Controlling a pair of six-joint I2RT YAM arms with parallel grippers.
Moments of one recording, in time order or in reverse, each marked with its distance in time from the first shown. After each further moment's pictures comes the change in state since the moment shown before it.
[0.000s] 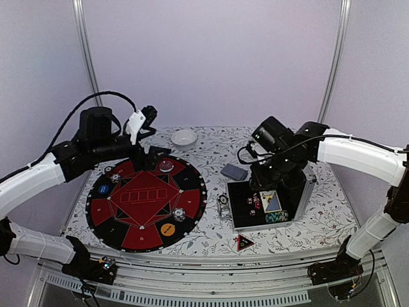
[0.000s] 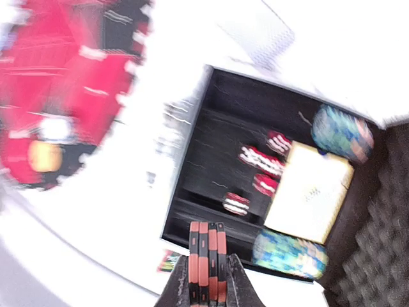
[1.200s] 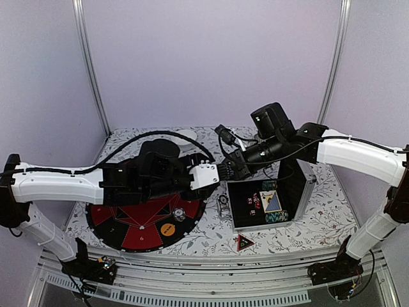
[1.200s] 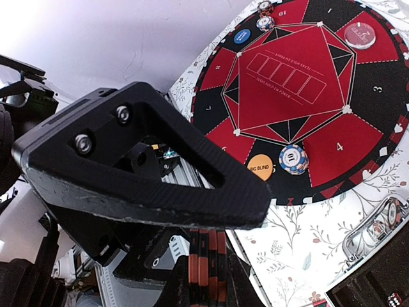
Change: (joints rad) left arm -0.574 0.286 0.043 0.219 -0.447 0.483; right arm 0.007 -0.021 0.003 0.467 -0.705 -0.081
